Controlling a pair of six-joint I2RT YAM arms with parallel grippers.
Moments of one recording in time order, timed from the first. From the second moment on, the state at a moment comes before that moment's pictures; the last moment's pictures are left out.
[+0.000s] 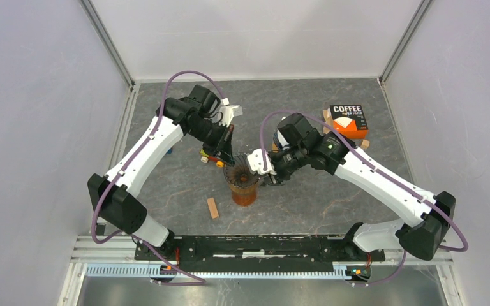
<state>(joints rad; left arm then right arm) -0.49 1.54 1.56 -1.22 0.63 -0.03 0.82 1.31 1.30 -0.84 -0.74 -0.92</state>
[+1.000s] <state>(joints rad) -0.48 1.56 1.53 -1.21 0.63 -0.03 0.85 1.35 1.30 -0.83 -0.68 -0.93</state>
